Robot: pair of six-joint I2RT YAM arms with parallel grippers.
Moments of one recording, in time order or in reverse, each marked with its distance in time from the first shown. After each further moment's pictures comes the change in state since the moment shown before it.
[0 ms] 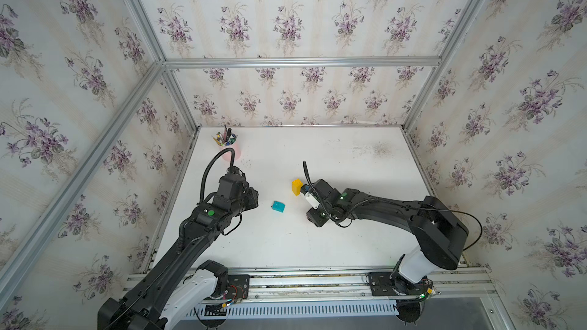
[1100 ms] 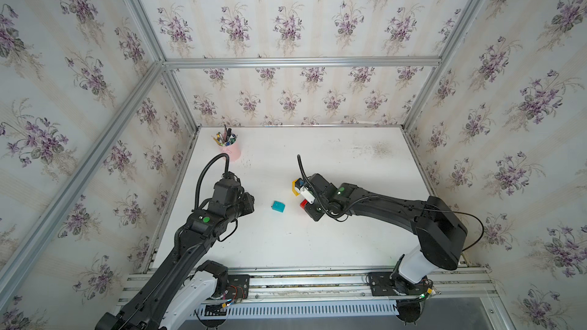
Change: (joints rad) left arm 0.037 -0.069 -0.037 -0.048 0.014 -0.001; right arm 0.073 0.004 0.192 -0.084 0.011 -0.059
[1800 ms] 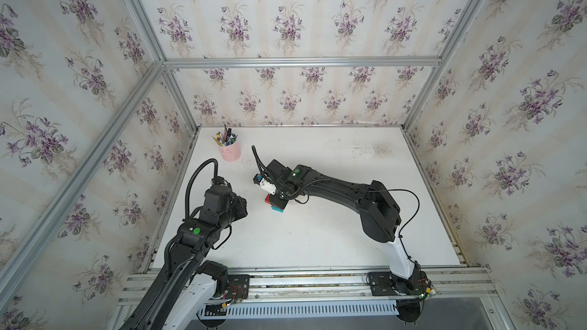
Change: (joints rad) left arm 0.036 -0.134 -0.016 -0.090 -0.040 -0.035; right arm 0.038 0.515 0.671 -0.254 -0.085 -0.205
